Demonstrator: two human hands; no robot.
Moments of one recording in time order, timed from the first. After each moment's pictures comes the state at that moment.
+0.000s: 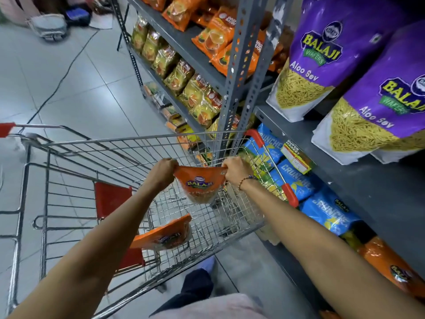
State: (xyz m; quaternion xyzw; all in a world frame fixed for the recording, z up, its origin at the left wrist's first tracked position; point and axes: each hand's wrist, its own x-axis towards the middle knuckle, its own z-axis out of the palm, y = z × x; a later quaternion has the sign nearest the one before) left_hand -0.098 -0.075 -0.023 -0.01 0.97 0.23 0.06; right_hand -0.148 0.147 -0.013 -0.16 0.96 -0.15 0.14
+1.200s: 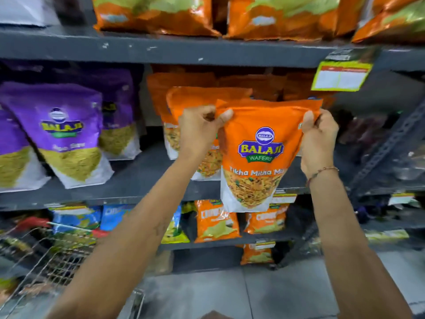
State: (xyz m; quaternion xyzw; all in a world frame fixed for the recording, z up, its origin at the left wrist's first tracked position) left_hand 0.058 0.489 0.248 0.43 0.63 0.64 0.03; right_hand 0.235 0.613 0.247 0.36 0.61 -0.42 -0.56
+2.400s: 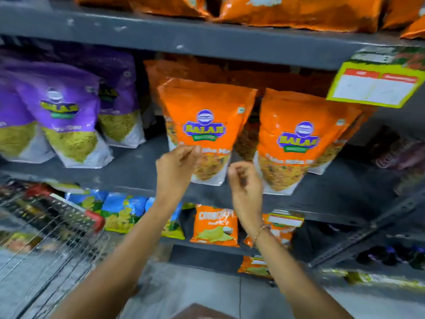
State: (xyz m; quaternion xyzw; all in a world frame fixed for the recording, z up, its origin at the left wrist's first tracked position) left_hand 0.072 0.481 0.164 0.27 0.75 0.60 0.02; right_hand 0.188 0.583 0.134 0.20 0.72 -0.51 -0.42
